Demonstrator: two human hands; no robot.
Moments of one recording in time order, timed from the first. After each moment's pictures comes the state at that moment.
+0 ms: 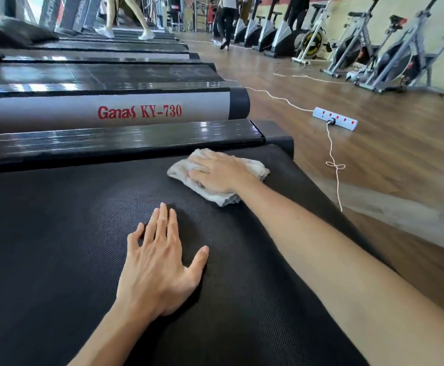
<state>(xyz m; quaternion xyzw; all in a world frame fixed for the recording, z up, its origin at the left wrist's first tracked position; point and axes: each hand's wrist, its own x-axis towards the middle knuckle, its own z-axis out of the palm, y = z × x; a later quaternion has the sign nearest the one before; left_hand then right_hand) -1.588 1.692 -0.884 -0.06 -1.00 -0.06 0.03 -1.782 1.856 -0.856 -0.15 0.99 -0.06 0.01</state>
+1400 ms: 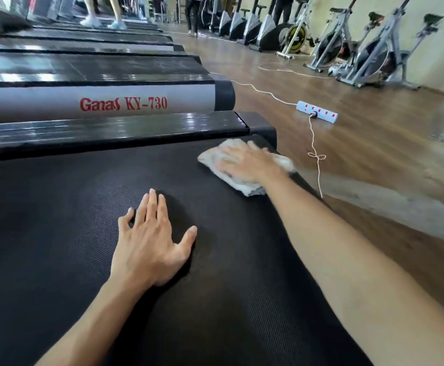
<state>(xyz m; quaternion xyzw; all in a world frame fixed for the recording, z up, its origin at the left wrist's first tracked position) -1.592 1.693 -0.885 -0.05 -1.00 -0.05 0.02 -1.754 1.936 -0.852 -0.06 1.00 0.00 0.02</state>
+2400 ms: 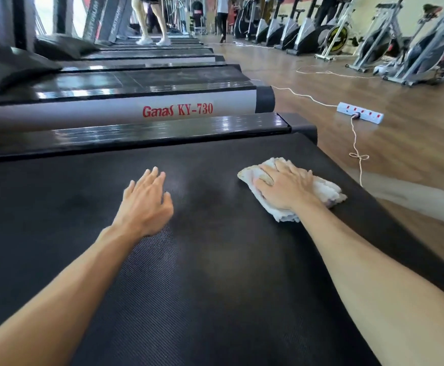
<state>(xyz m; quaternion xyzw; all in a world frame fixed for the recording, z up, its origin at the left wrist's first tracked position) -1.579 1.571 -0.854 -0.02 -0.99 -0.14 0.08 -1.641 1.880 -0.869 -0.01 1.00 -0.04 -0.04</state>
